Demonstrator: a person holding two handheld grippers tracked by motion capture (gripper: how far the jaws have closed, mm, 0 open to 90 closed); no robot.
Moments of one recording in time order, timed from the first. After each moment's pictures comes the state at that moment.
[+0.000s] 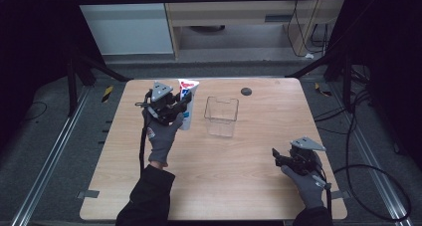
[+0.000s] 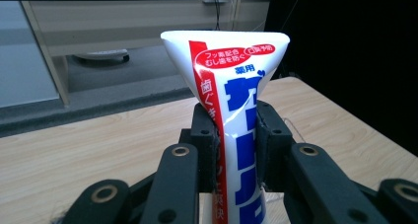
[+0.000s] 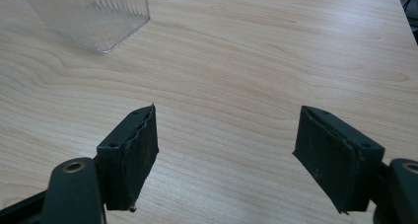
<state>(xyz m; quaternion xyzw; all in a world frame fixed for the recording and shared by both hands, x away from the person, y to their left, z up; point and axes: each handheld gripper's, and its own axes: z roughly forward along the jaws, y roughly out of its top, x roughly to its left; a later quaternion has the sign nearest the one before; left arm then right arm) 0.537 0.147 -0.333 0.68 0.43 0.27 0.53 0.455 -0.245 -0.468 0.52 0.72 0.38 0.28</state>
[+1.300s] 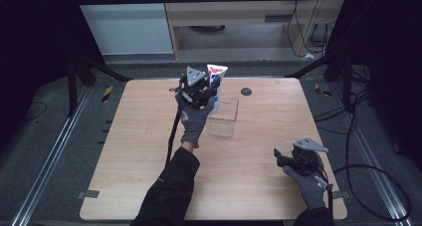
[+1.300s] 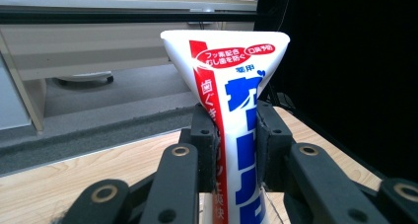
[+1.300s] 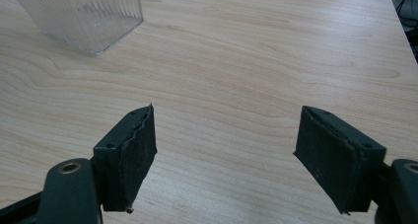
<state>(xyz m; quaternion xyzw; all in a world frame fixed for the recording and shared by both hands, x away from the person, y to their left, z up) 0.585 0.069 -0.335 0.67 0.40 0.27 0.56 0.454 -0.251 -0.472 0.52 0.71 0.38 0.29</state>
